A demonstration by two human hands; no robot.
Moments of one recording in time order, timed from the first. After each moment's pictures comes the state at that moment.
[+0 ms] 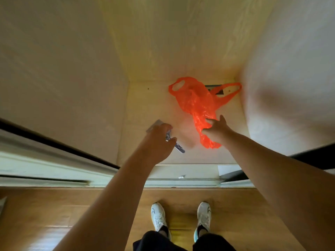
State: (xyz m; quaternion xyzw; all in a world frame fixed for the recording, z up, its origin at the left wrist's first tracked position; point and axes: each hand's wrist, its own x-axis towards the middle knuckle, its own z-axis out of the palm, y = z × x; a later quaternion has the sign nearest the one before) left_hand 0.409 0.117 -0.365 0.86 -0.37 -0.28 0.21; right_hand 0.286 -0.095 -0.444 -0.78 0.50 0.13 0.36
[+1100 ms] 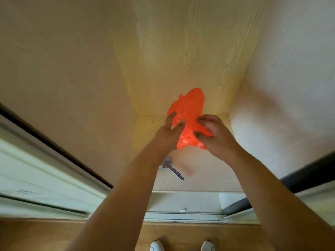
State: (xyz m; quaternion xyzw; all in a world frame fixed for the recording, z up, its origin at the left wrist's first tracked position) left_hand 0.413 0.092 -0.251 0.77 -0.25 -0.35 0.47; right_hand 0.284 -0.034 -0.272 -0.84 0.28 -0.20 0.42
